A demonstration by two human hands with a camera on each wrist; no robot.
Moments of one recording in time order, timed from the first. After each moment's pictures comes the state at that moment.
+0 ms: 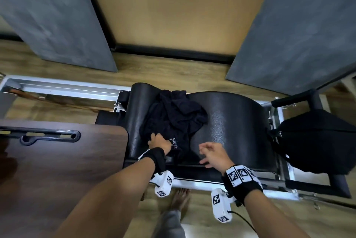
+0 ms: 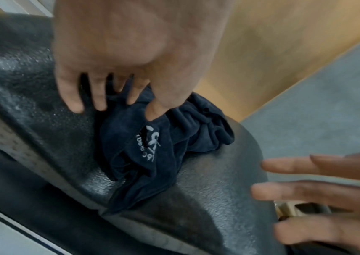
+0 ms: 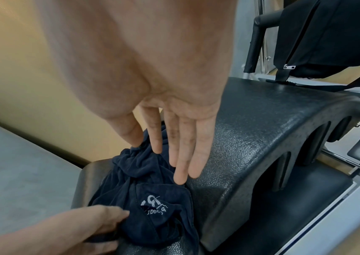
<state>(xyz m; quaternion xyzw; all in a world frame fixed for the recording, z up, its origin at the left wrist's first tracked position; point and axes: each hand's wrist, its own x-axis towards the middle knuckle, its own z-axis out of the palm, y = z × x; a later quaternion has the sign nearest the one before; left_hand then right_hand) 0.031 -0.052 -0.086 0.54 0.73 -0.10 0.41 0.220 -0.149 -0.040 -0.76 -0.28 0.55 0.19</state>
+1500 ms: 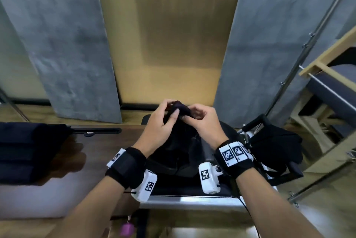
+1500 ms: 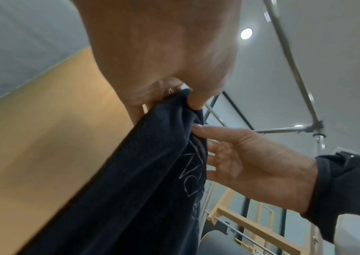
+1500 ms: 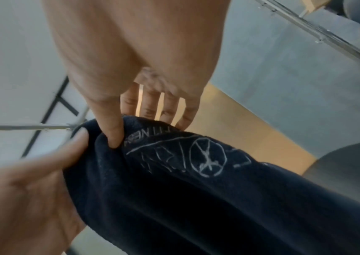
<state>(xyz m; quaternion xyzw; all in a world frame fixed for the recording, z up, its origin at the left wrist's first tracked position) -0.089 -0.269 0.256 0.76 0.31 0.42 0.39 0.090 -0.322 0.268 -0.53 -0.55 0.31 0.56</state>
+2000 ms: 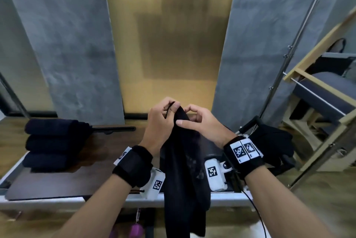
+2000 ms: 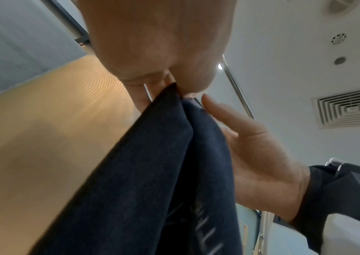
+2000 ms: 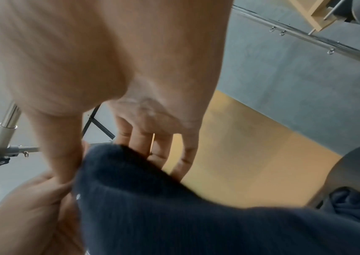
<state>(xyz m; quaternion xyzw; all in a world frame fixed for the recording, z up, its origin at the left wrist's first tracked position) -0.167 -0.364 0.314 0.74 0.28 0.53 0.30 0.001 -0.428 0.330 -0.47 -0.58 0.47 0.47</state>
